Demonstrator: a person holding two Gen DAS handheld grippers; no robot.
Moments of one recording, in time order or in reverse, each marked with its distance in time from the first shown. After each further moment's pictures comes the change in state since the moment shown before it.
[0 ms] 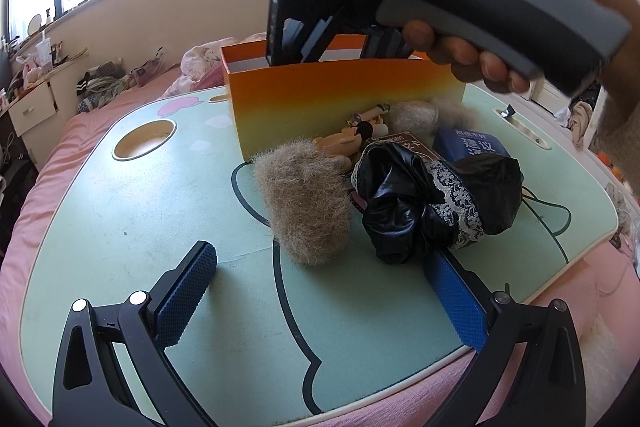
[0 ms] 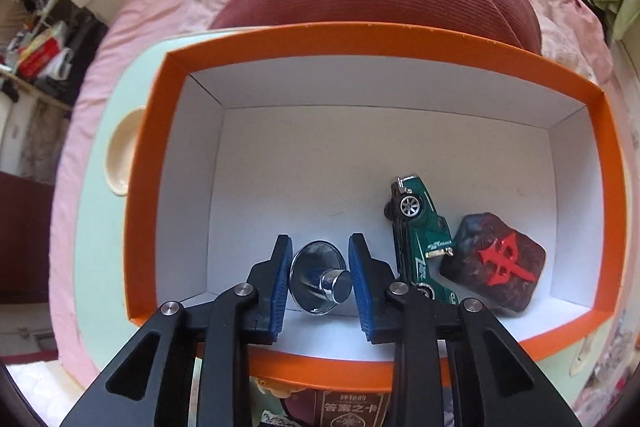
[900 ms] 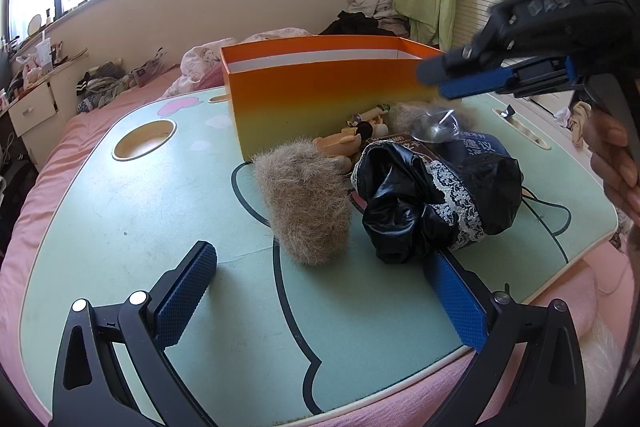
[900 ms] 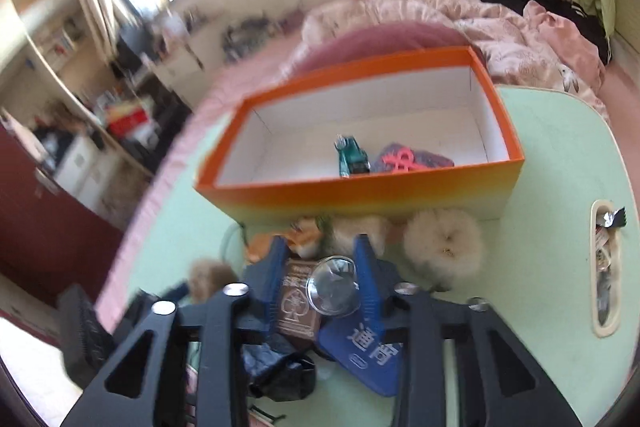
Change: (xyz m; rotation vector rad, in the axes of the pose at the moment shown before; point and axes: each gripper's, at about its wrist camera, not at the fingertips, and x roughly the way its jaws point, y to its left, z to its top) left arm -0.001 0.000 0.002 0.000 -0.002 0.000; right arm -0.081 -0.078 -0.128 0.018 -0.460 0.310
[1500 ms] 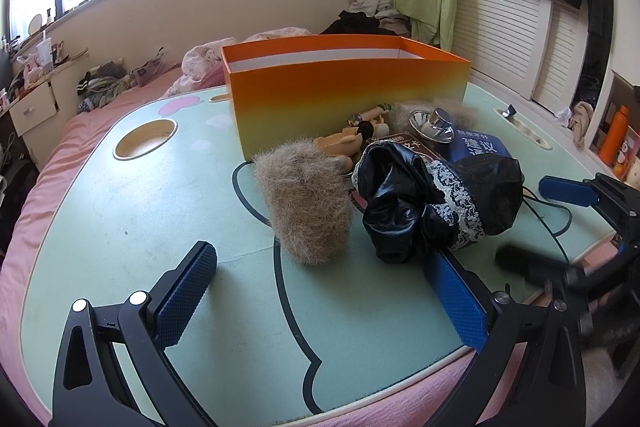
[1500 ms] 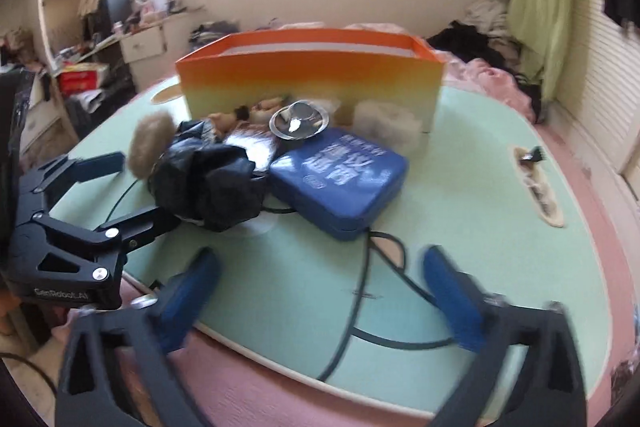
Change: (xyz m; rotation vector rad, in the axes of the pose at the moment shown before) left arm -0.003 0.001 0.000 0.000 0.000 0.004; right arm -0.003 0.033 -0.123 -0.262 -0.137 -0.344
